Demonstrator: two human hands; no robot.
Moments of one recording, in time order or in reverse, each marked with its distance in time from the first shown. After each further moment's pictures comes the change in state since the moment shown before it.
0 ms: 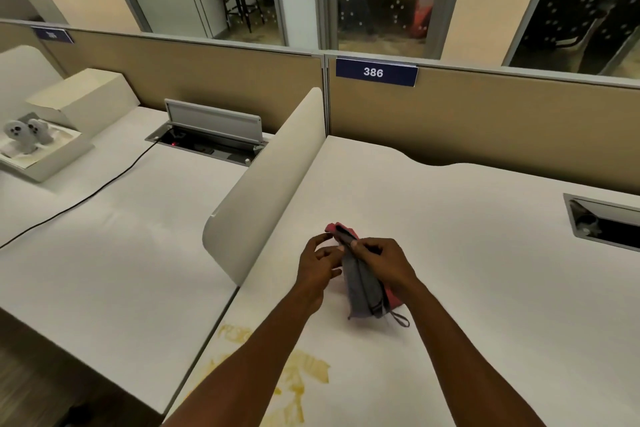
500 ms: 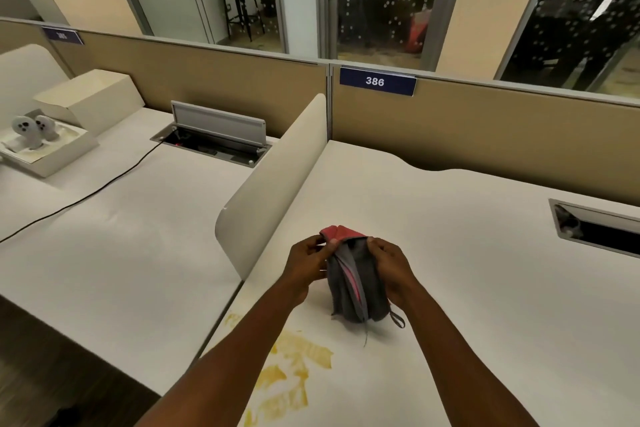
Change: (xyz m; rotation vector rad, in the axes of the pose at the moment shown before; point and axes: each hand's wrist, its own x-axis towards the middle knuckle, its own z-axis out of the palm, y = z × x) left_hand -0.027 0.022 -0.028 0.123 -0.087 0.079; right_hand -0.036 -0.022 0.017 0.292 0.143 0.164
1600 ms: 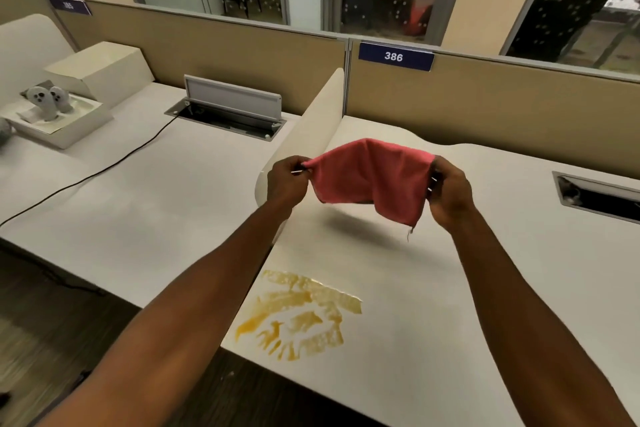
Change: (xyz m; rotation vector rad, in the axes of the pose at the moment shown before) left_hand 0.005 0.082 -0.085 0.418 0.305 0.336; right_hand -0.035 -0.086 -0.013 0.312 0.121 -0.237
